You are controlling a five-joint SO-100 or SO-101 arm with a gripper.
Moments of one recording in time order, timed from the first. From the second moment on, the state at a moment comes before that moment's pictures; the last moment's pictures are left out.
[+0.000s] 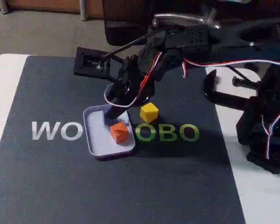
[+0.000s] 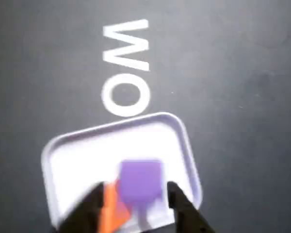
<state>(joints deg) 18.9 88.0 108.2 36.8 -106.3</state>
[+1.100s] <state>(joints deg) 29.4 114.0 120.7 52.3 -139.4</state>
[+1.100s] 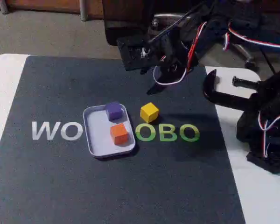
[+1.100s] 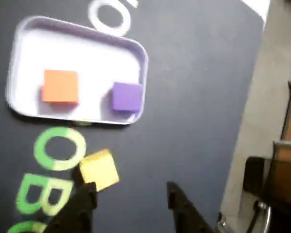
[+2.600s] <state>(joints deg) 33.0 114.6 134.3 46.8 -156.4</state>
